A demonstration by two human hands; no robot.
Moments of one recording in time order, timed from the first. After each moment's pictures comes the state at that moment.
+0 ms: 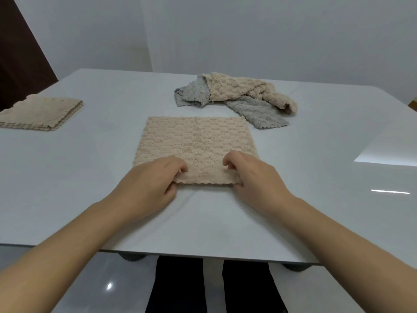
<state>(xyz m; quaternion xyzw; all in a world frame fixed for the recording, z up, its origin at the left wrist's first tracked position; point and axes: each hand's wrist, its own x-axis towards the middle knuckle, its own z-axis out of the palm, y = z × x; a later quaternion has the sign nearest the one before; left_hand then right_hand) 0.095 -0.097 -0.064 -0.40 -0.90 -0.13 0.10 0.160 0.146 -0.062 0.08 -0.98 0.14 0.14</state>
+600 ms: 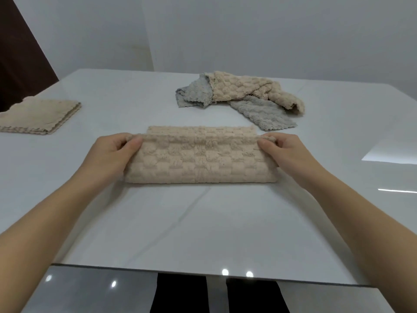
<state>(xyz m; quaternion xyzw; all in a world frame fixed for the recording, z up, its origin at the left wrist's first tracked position) 0.036 -0.129 -0.048 -0.12 -0.86 -0.50 0.03 0.116 0.206 -0.051 -0.08 -0.83 0.54 0.11</state>
